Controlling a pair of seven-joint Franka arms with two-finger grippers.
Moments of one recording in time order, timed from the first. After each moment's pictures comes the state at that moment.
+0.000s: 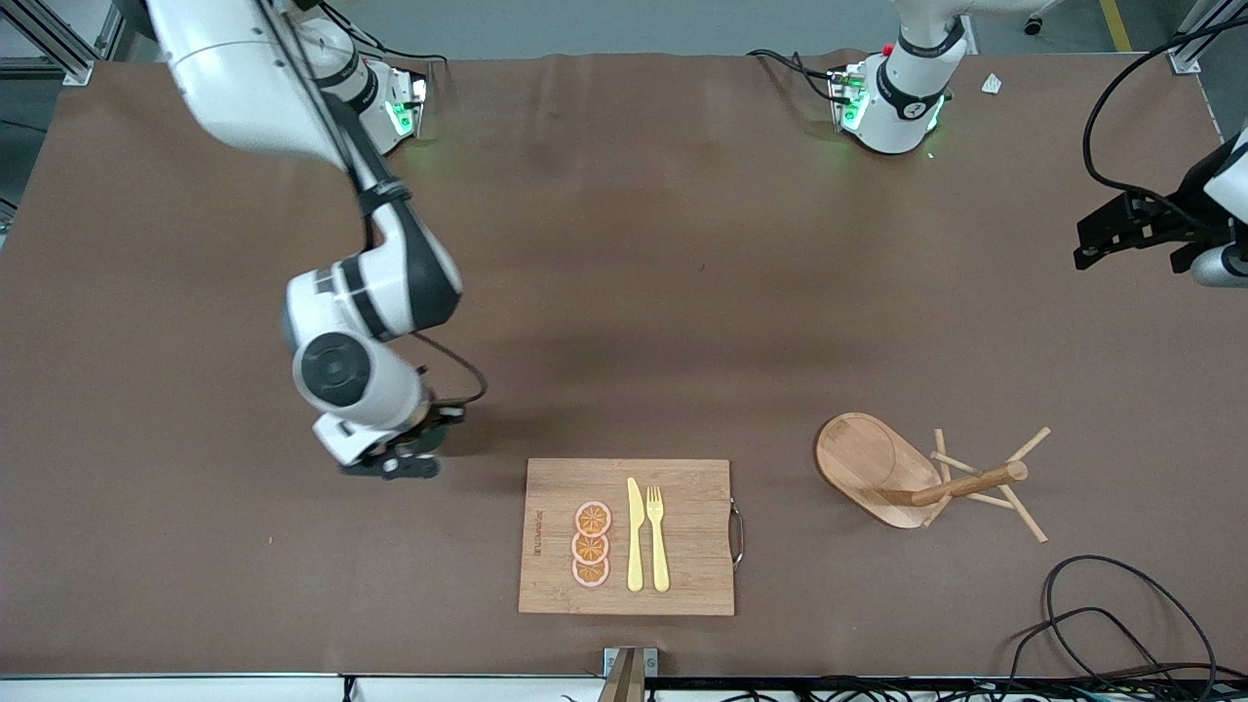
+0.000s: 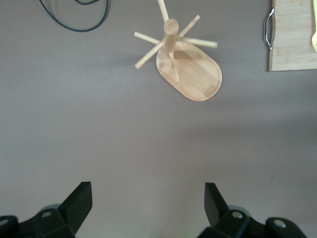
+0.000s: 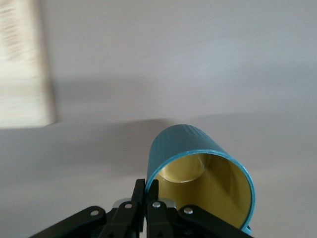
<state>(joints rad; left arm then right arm) -0.11 0.06 0.05 -1.43 0.01 1.47 0.01 0.30 0.62 -0.01 -1.45 -0.05 1.96 0.35</state>
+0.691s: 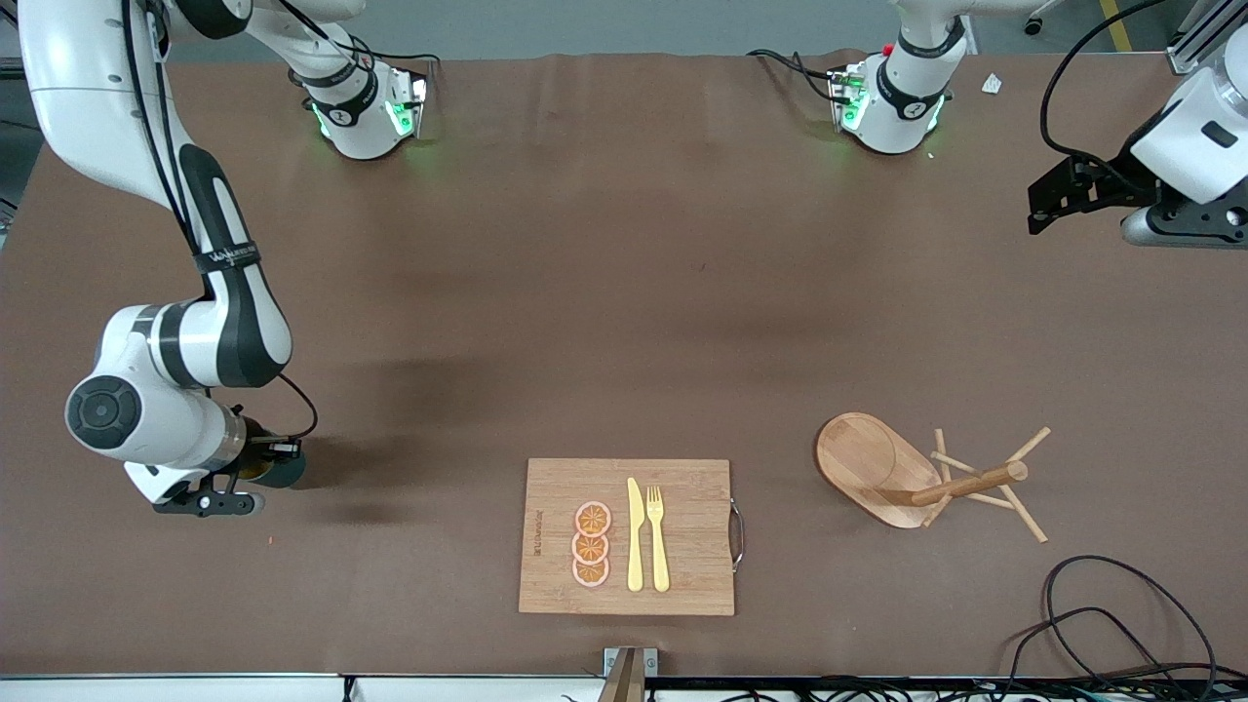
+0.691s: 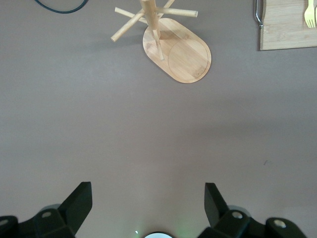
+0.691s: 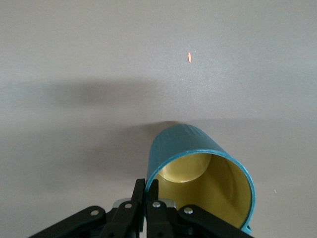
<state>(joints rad) -0.07 -0.05 -0.06 -1.57 0.02 1.49 -0.05 0.01 0.62 0.00 -1.59 -0.08 2.17 0.07</state>
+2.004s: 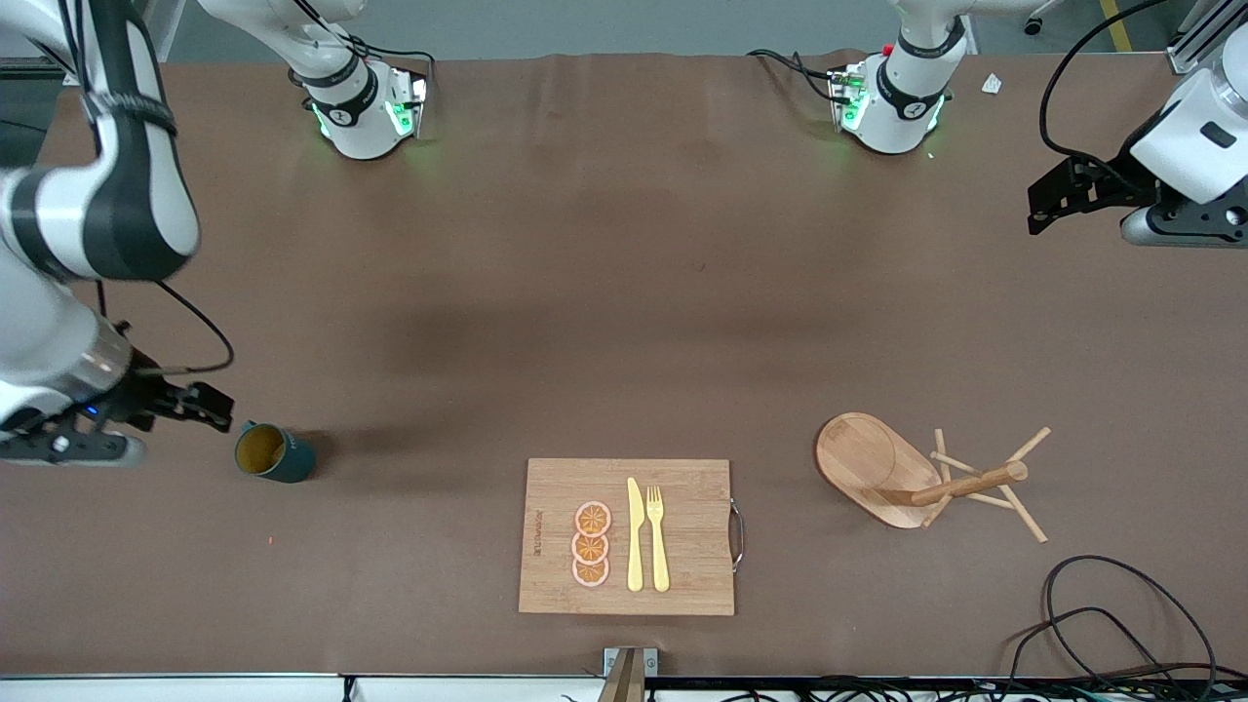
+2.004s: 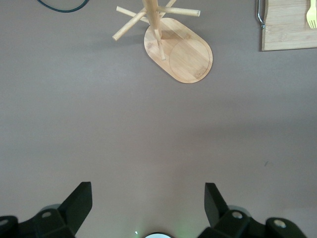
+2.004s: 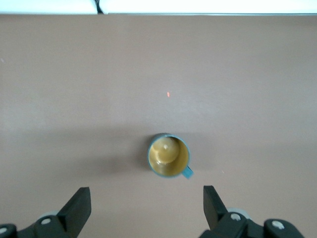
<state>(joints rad) -0.05 -0.05 -0.07 -1.58 0.02 1.50 -0.05 0.00 0.24 0.01 -1.58 -0.08 1.96 0.09</state>
